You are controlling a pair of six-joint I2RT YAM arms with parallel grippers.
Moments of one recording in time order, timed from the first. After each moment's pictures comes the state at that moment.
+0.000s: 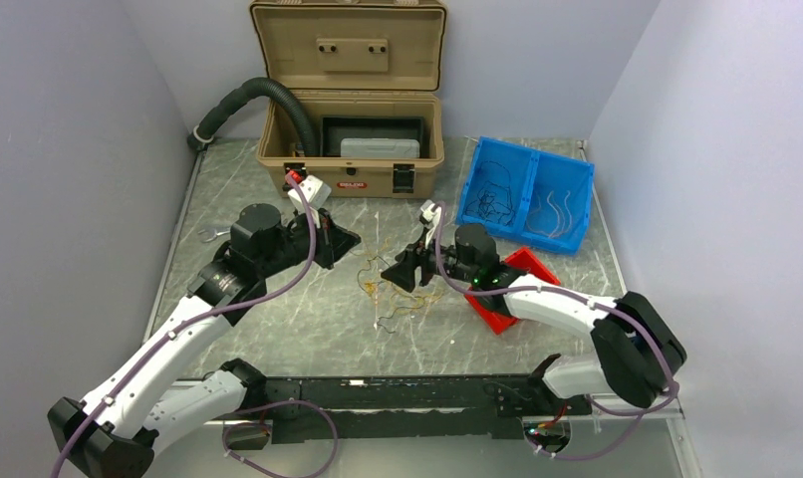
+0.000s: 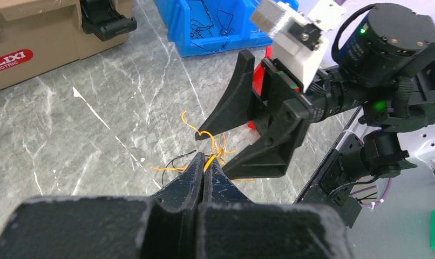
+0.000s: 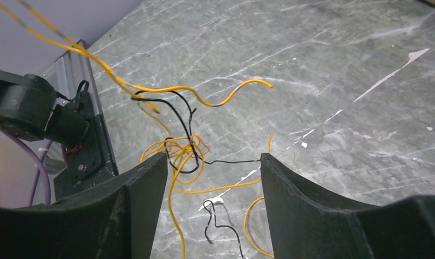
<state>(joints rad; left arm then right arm) -0.57 0.89 0.89 -0.23 0.32 -0.29 0.71 1.31 0.62 0.44 -0.46 0.29</state>
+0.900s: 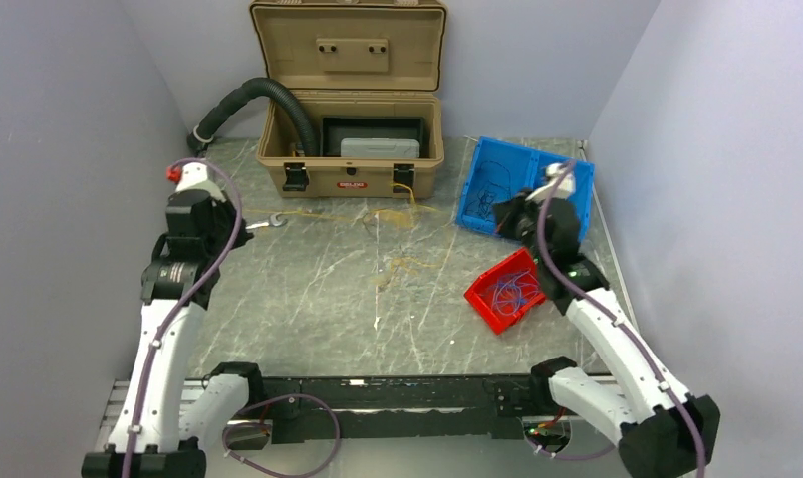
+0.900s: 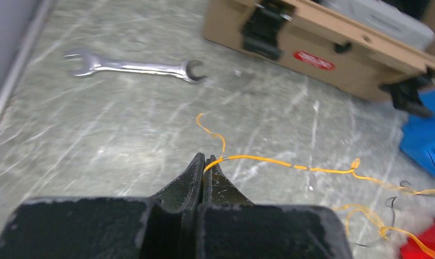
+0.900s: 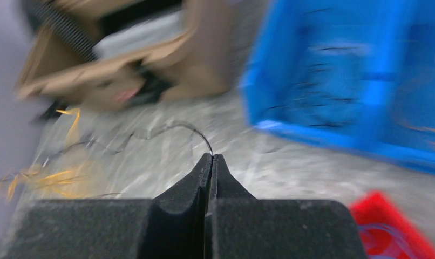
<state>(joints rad) -0.05 0.89 1.03 -0.62 -0.08 -0.35 0.44 0.93 0.75 -0.05 0.07 0.48</state>
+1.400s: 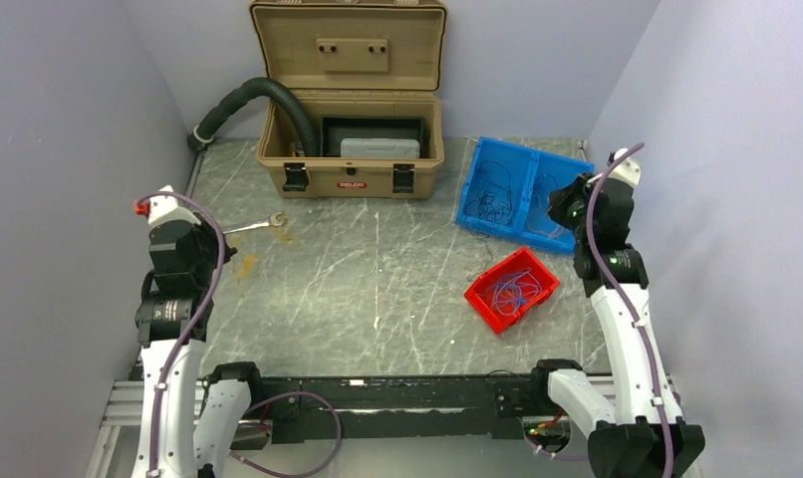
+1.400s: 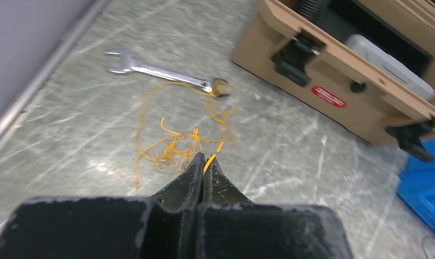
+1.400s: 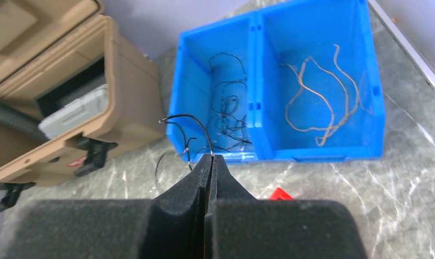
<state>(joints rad) 0.09 0.67 0.90 -0.61 -0.18 -0.44 -0.02 0.92 0.96 -0.36 0.09 0.50</state>
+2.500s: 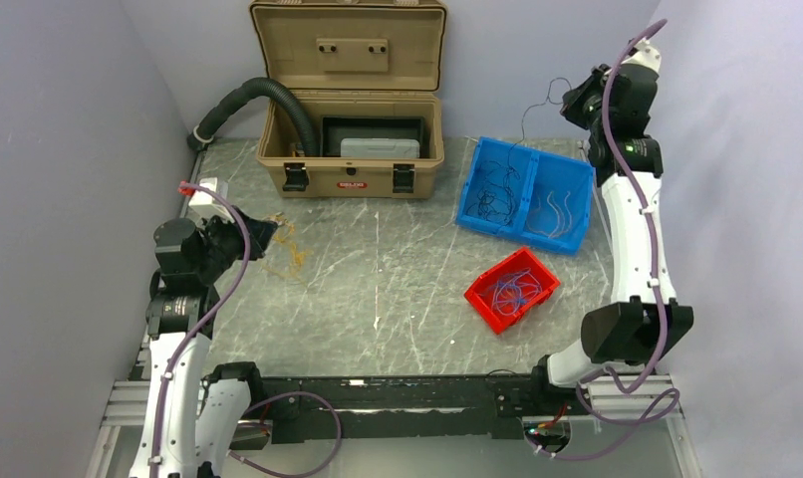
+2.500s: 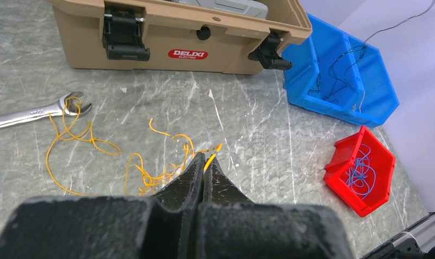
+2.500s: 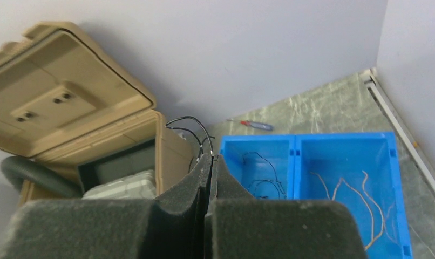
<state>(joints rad) 0.09 0.68 0.79 -0.33 0.48 -0.33 -0.07 1.51 1.79 -0.45 -0.01 0.44</state>
